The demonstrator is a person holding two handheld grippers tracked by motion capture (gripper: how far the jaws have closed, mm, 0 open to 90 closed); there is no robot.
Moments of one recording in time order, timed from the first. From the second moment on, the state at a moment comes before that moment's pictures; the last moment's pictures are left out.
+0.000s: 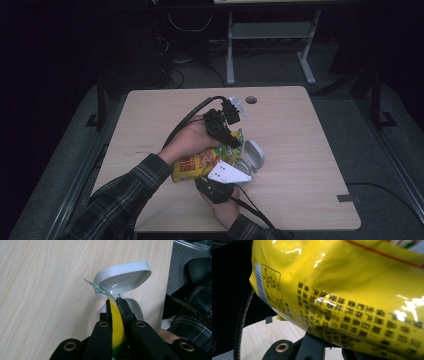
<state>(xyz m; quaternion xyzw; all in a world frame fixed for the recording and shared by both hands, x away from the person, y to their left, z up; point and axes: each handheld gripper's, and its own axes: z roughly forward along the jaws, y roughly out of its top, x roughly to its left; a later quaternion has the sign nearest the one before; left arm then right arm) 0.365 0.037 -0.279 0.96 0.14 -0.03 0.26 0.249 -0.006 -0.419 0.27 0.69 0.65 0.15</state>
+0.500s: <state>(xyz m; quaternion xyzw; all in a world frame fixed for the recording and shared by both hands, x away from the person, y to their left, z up) 0.365 0.036 -0.279 0.96 0.14 -0.03 0.26 0.249 -0.006 -0.419 0.27 0.69 0.65 0.15</state>
